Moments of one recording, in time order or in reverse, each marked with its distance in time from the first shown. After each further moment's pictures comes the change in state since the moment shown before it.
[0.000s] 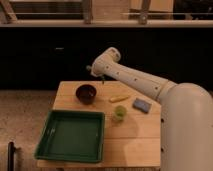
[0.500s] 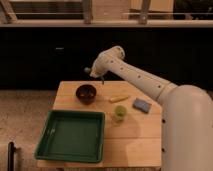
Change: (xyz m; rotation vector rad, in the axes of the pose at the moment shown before) arm -0.004 0.013 -0.002 -0.134 -0.063 -0.129
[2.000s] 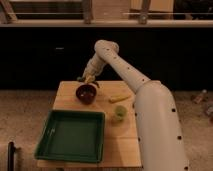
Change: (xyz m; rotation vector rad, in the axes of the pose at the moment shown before) arm -0.028 0.057 0.026 -0.449 -0.125 -0.296
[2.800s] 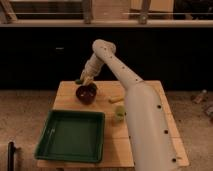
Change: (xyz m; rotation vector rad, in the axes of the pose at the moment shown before) arm -0.005 0.002 0.016 -0.096 -0.038 -0.039
